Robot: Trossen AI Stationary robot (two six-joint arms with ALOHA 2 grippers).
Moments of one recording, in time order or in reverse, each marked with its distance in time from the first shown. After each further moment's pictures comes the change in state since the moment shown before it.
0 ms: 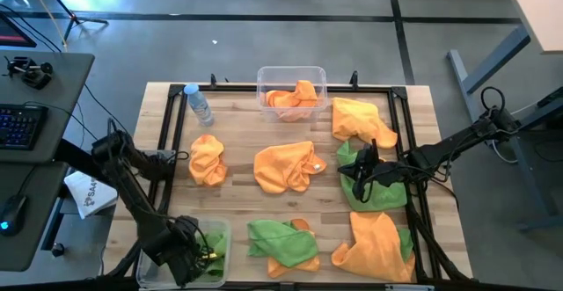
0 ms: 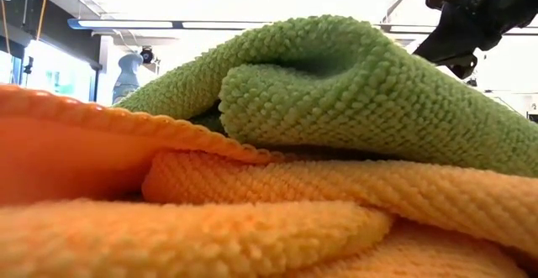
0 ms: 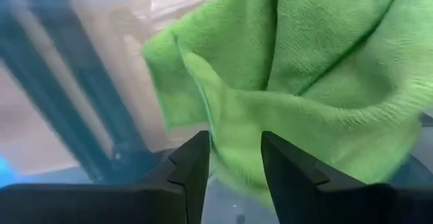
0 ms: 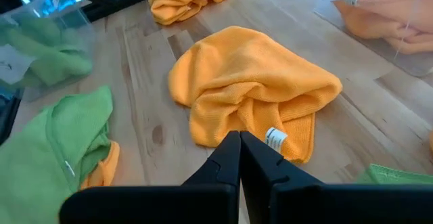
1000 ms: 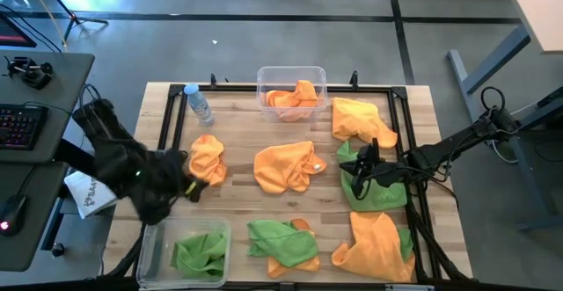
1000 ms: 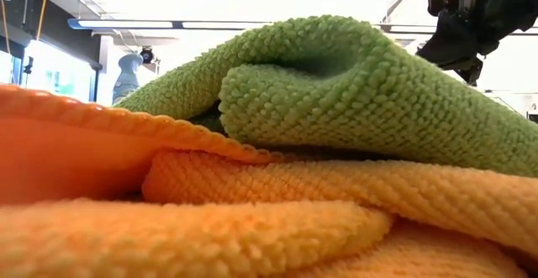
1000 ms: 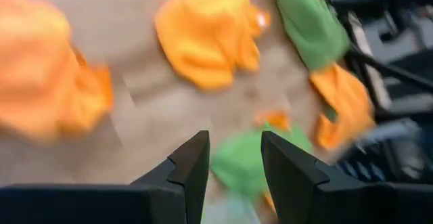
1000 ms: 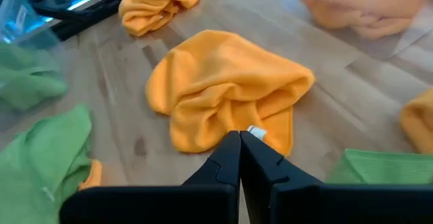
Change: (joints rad) left arm 0.159 -0.472 0.019 -0.236 -0.838 0.338; right arm -0.002 0.000 0.000 -0.051 0.091 0.102
